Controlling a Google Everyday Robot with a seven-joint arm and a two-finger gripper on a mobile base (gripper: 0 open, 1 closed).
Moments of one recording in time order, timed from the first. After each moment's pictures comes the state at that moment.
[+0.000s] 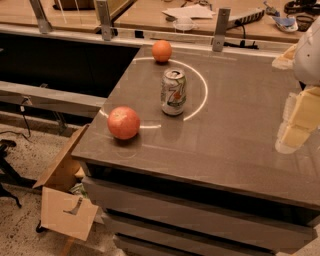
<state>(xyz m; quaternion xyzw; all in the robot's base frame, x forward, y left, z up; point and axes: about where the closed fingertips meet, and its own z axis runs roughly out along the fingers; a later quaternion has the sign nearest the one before) 0.438 -0.217 0.976 -0.60 0.78 -0.03 0.16</state>
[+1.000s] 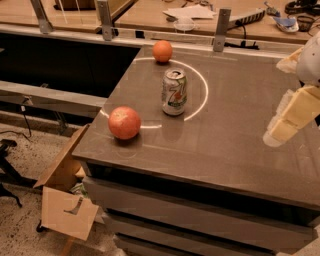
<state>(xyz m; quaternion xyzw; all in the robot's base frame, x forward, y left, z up) 0.453 -0.215 0.969 -0.54 0.81 0.02 0.22</state>
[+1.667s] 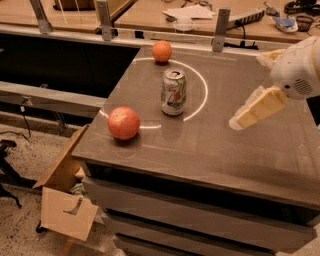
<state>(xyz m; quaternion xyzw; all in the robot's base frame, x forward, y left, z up) 0.518 -0.183 0.953 -0.51 0.77 0.06 0.38</state>
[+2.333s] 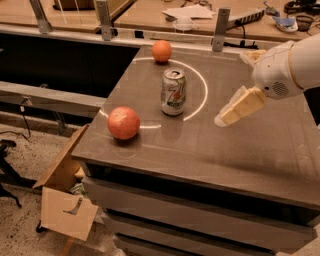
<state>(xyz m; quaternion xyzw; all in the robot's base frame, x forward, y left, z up) 0.543 -0.161 0.943 -0.52 0.74 0.07 0.41</state>
